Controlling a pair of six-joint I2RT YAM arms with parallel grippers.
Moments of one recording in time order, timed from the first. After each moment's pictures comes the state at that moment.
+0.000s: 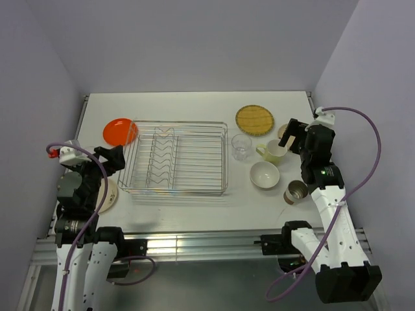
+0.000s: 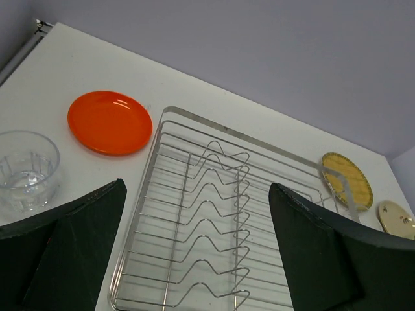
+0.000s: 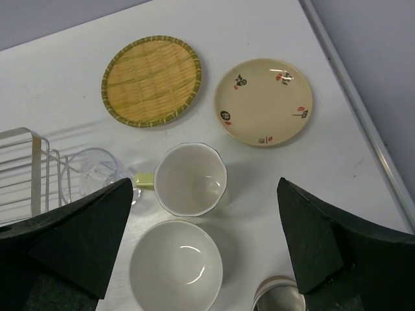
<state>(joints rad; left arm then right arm) -0.03 0.36 0.66 -0.32 -0.06 -0.44 0.00 0.84 0.86 -0.40 0.20 0.24</state>
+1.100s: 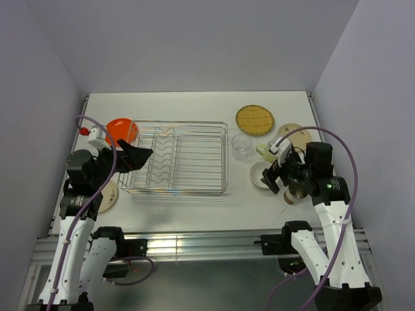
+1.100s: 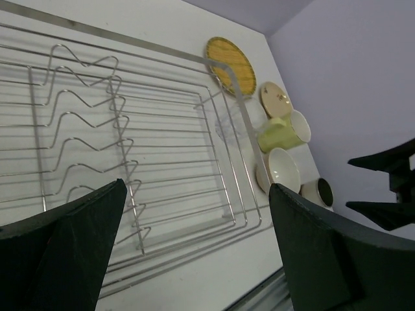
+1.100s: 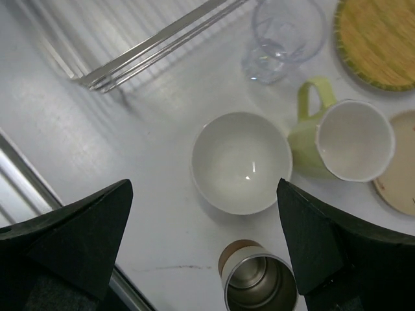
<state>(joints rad) -0.04 0.62 0.70 -0.28 0.48 -0.58 0.00 0.71 0.87 -0.87 -0.57 -0.59</state>
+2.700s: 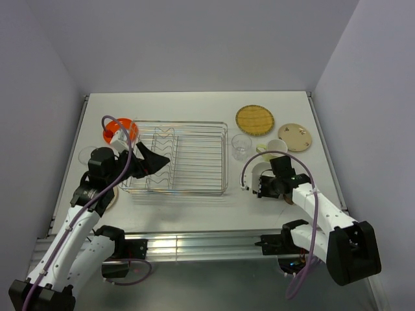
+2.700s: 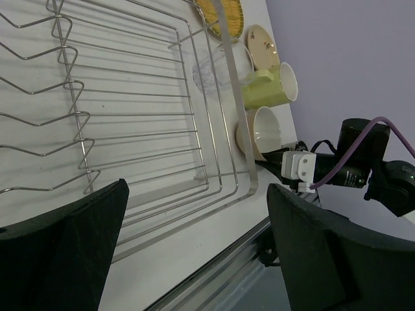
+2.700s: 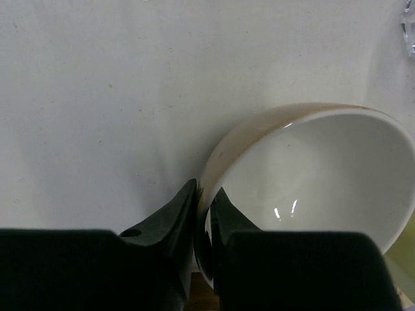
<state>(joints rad) -0.27 0.72 0.64 -0.26 0.42 -0.73 0.24 1.02 0.47 -0.57 -0.31 -1.20</state>
